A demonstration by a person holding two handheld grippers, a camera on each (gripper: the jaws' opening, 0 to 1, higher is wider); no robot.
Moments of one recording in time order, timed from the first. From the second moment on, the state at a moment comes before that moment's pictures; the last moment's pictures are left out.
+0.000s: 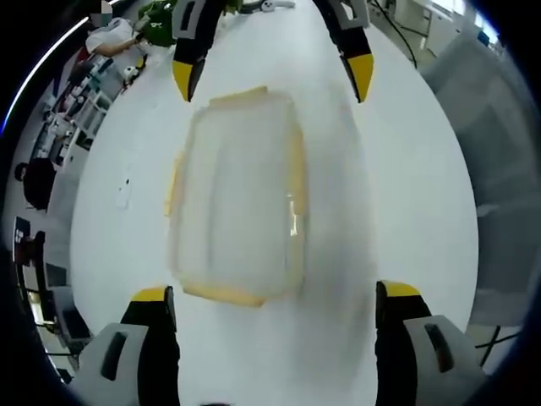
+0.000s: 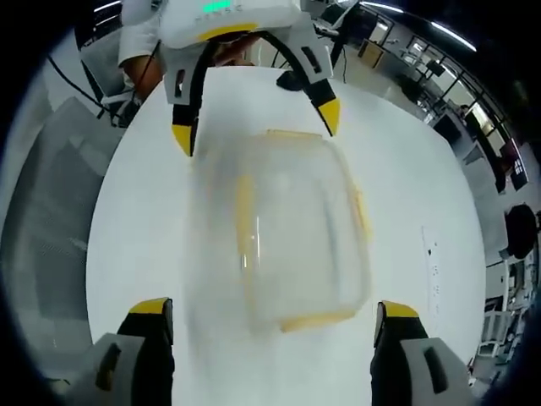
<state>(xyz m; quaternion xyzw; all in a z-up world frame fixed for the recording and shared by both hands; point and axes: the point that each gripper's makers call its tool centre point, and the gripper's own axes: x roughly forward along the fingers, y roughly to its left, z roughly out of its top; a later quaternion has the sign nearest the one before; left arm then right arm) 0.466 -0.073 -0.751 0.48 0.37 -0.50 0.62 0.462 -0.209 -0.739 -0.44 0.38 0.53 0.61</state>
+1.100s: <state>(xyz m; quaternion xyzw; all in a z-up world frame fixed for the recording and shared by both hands) 0.416 -0.064 -0.746 0.44 0.37 -0.48 0.66 0.413 -0.225 -0.732 -0.39 0.37 0.51 0.67</state>
